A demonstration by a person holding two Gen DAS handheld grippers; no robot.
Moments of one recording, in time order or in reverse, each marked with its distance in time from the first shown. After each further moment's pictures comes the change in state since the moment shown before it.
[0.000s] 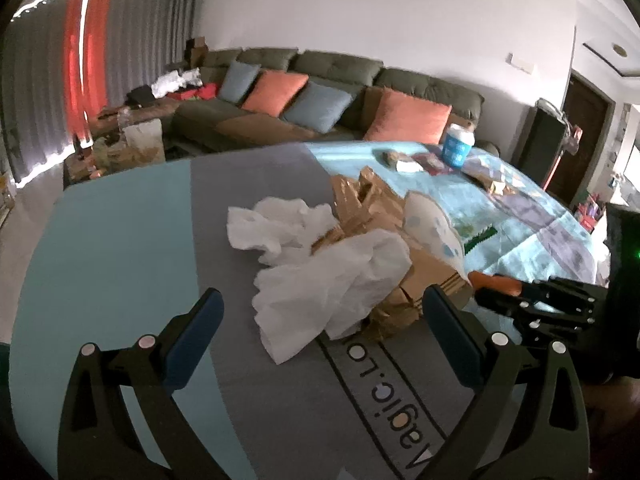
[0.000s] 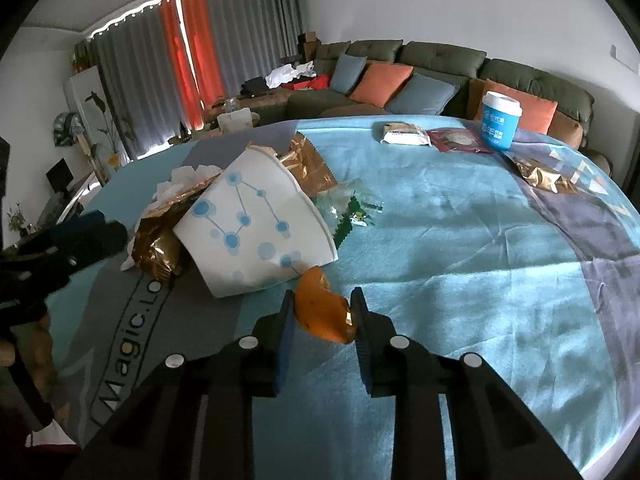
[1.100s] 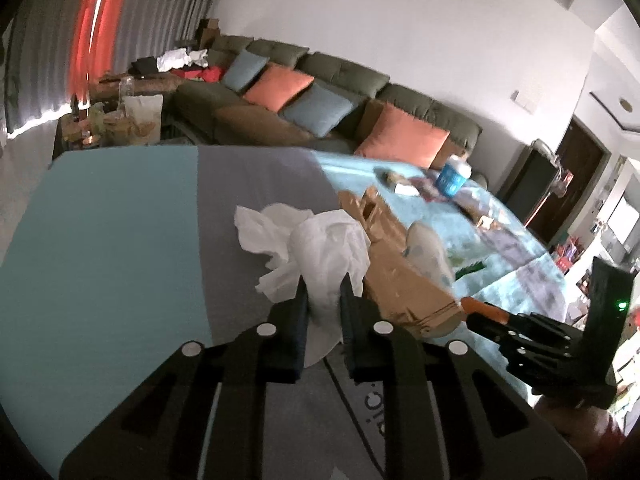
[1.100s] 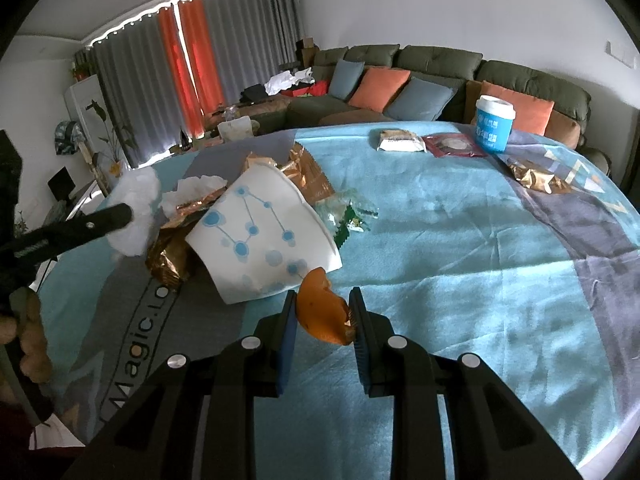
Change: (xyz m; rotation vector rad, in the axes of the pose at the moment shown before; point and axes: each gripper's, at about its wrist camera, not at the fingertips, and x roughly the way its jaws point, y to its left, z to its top) left arm -0.012 0.028 0.012 -0.162 -0.036 -0.088; right arm -0.008 -0.003 0.001 0.014 -0.025 0.005
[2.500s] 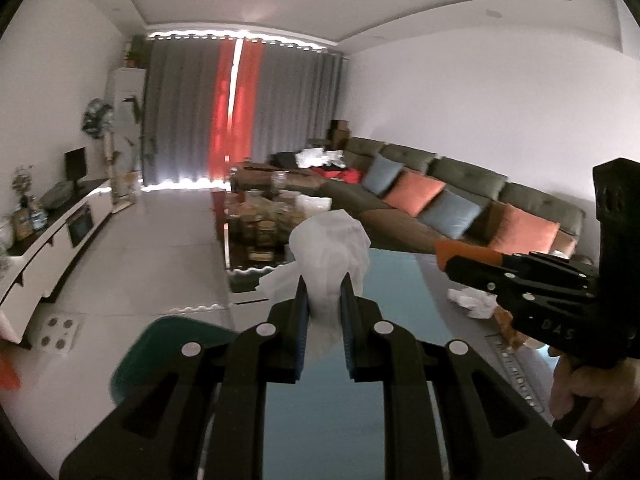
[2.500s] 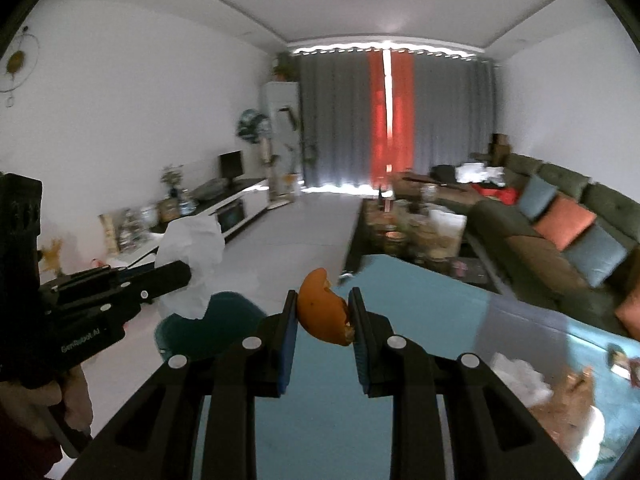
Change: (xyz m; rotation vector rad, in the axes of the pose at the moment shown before) left arm -0.296 0.104 -0.048 -0.068 -0.385 0.514; right arm -0.049 0.275 0.072 -0.468 -0.228 0.552
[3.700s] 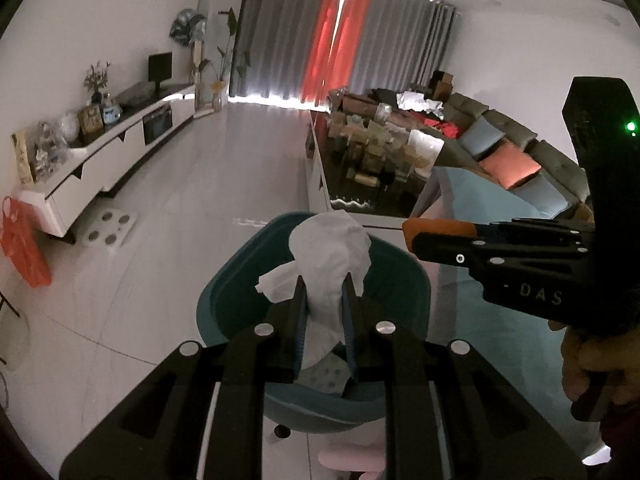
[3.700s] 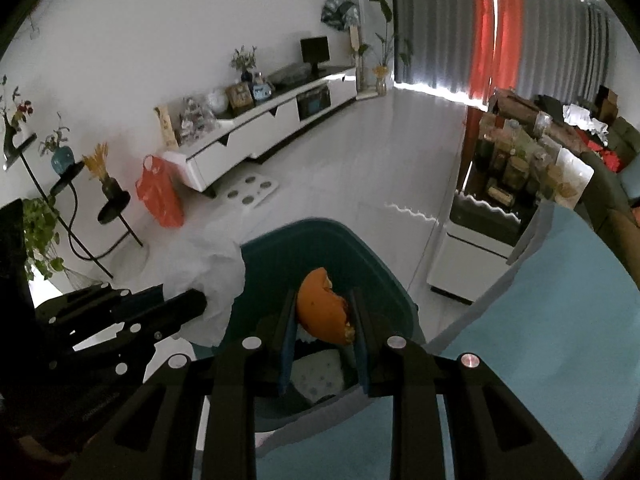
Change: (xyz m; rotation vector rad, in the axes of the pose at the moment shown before) left arm 0.059 0.180 -0.086 -0.248 0.262 0.256; right arm 0.204 0.126 -0.010 -0.137 0.443 0.270
